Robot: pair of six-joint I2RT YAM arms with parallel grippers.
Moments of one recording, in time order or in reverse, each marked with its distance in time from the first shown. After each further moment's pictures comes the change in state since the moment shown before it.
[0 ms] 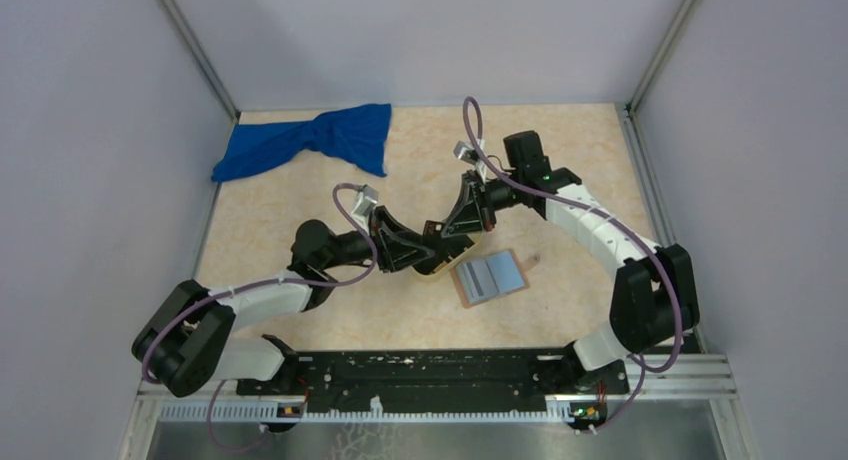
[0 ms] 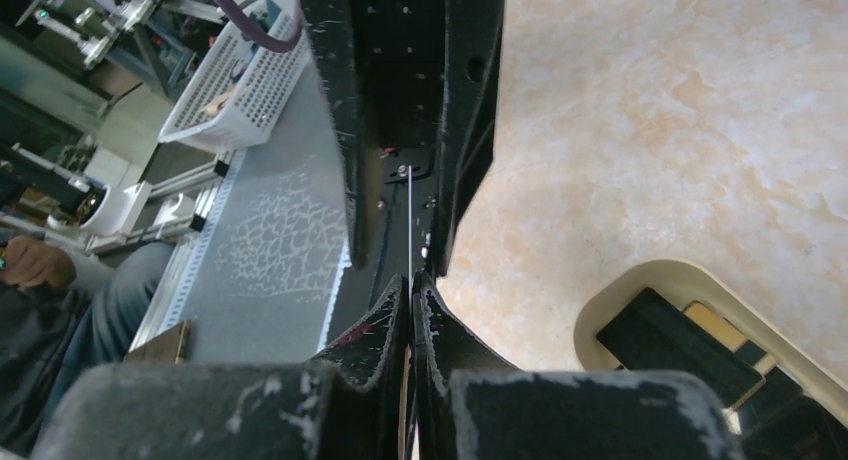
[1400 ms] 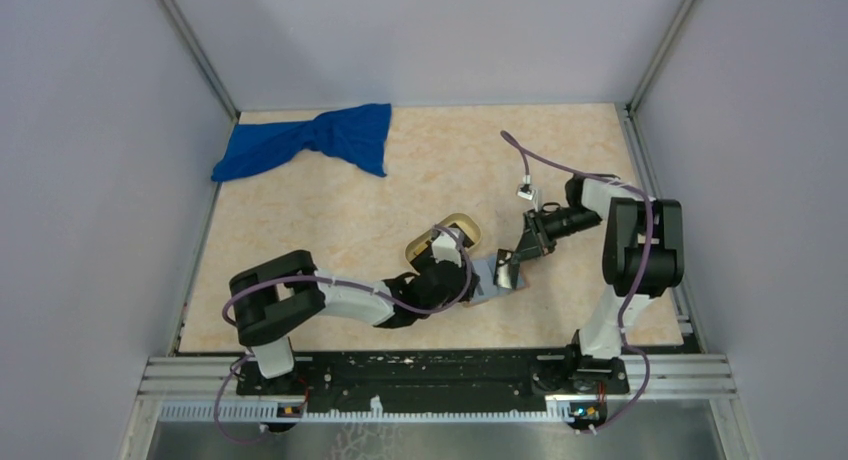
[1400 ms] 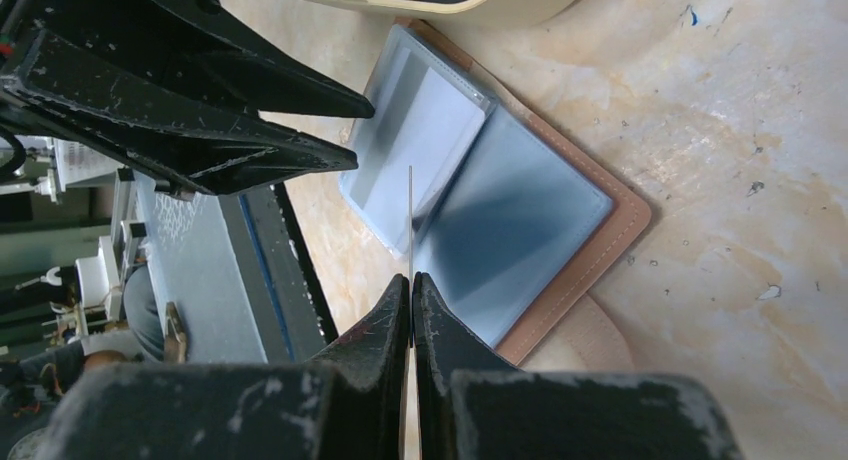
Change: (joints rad) left arm -0.586 0.467 0.329 -0.602 -1.219 -0.111; right arm -0.462 0.309 -0.071 -0.653 0.390 -0.632
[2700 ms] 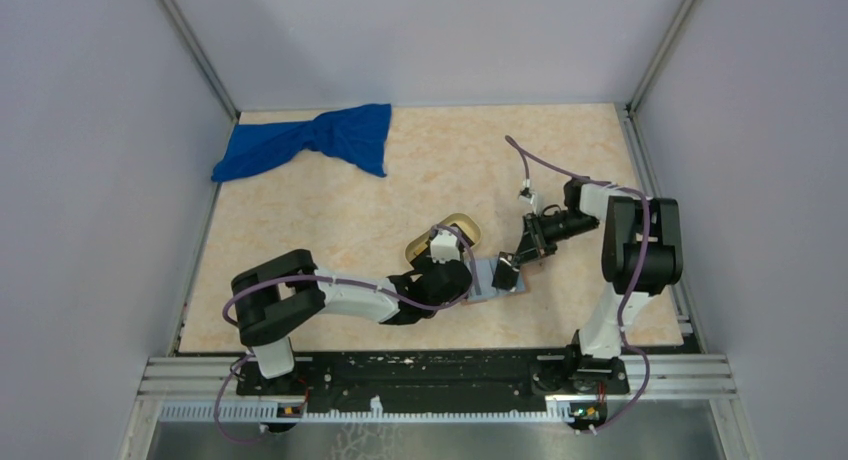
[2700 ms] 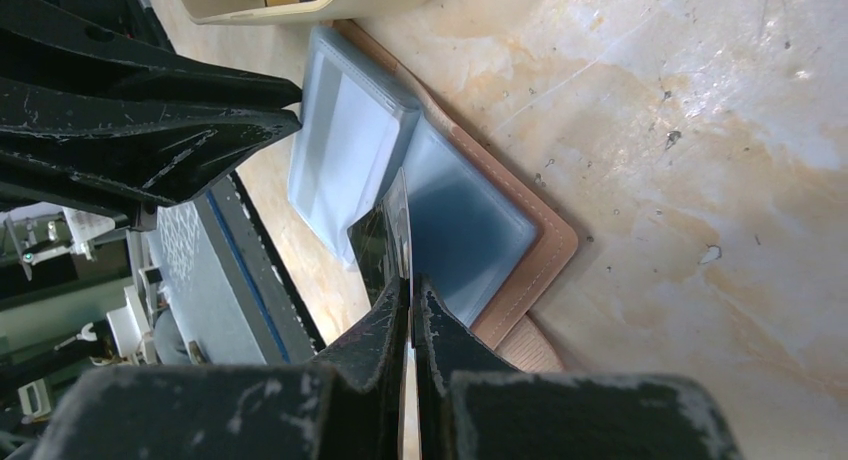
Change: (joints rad) left arm -0.006 0.023 0.087 -0.222 -0.125 -0.065; right arm 0.000 0.022 -0.053 0.174 0.078 0.237
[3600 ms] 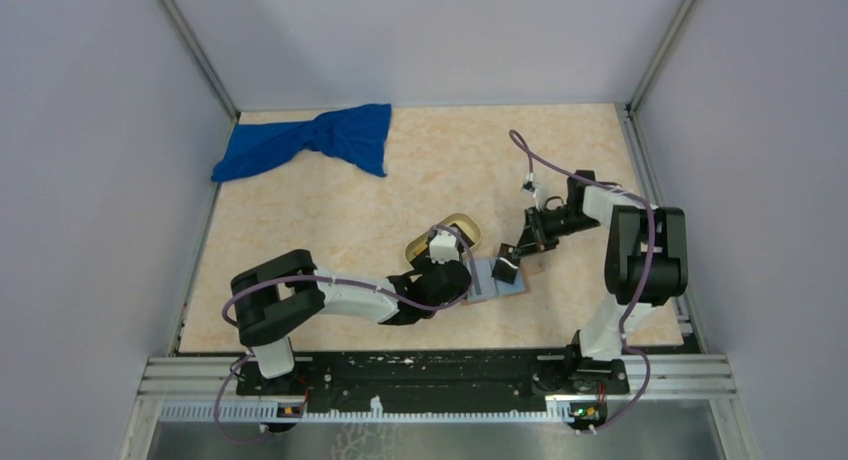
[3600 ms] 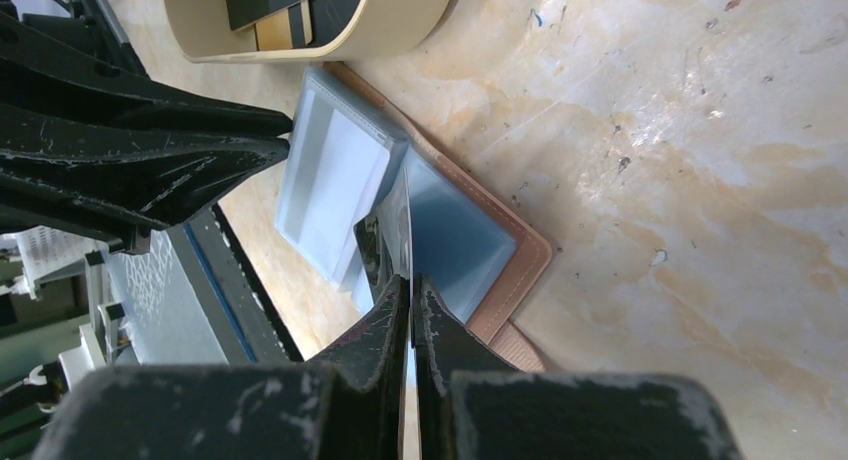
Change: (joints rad) left arm 0.000 -0.003 -0.006 -0.002 0.000 -0.002; right arm -0.001 -0.077 -0.024 0.108 0.024 0.085
